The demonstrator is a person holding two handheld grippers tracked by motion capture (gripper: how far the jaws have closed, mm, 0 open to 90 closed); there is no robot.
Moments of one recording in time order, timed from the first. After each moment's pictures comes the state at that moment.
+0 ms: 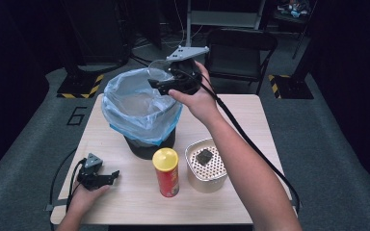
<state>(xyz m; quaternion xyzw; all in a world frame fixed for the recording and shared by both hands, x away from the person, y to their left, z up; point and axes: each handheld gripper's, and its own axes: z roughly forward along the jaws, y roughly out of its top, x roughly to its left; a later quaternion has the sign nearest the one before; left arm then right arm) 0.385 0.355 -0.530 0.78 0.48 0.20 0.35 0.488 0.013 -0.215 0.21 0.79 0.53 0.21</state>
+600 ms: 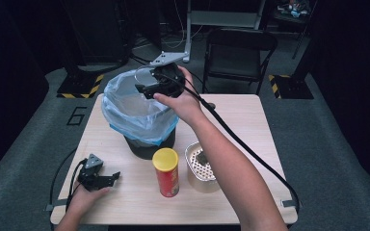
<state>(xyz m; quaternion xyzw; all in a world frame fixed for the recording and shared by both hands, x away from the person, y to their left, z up) 0.384 0.354 -0.530 0.79 0.46 0.20 0.35 0.501 0.050 -0.236 0.20 0.80 0.53 0.20</state>
